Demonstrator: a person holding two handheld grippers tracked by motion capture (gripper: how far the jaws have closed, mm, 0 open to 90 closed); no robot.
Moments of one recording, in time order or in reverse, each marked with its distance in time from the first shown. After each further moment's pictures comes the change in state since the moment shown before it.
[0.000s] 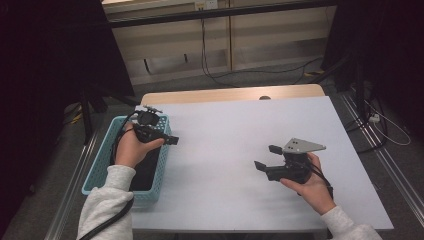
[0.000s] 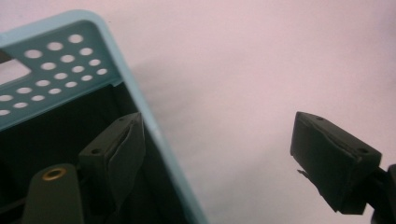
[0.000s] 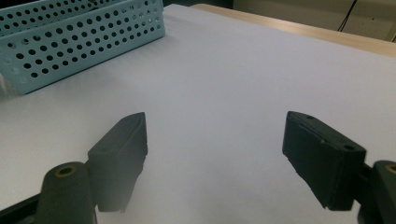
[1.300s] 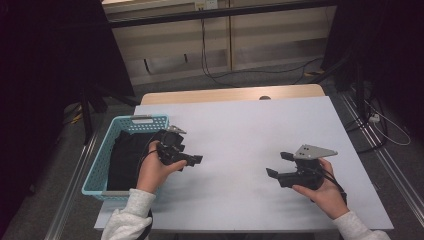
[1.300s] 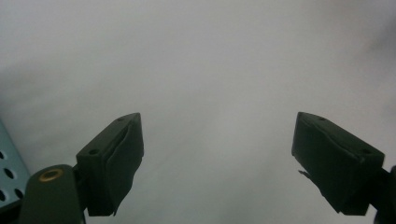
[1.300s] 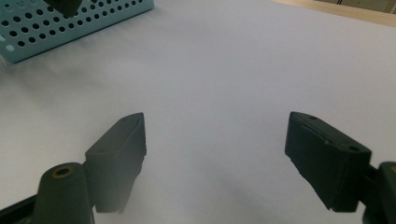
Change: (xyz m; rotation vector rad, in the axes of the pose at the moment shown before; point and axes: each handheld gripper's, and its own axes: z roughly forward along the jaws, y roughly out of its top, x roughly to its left) left arm -0.064 -0.032 0.036 -0.066 -0.128 0.091; right arm -0.014 -0.022 -0.021 0.066 -0.017 0.001
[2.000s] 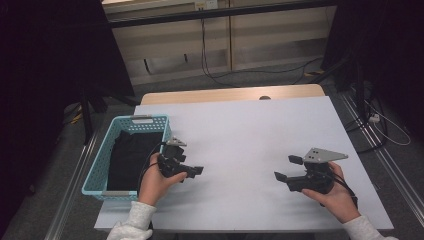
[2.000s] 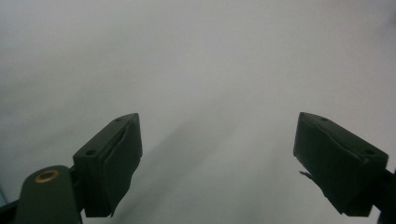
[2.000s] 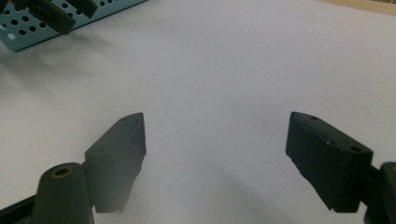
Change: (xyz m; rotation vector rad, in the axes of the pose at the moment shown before) left arm -0.003 -0.032 0.012 -0.017 -0.024 -0.015; right arm -0.008 -0.011 -0.018 0.019 0.001 0.008
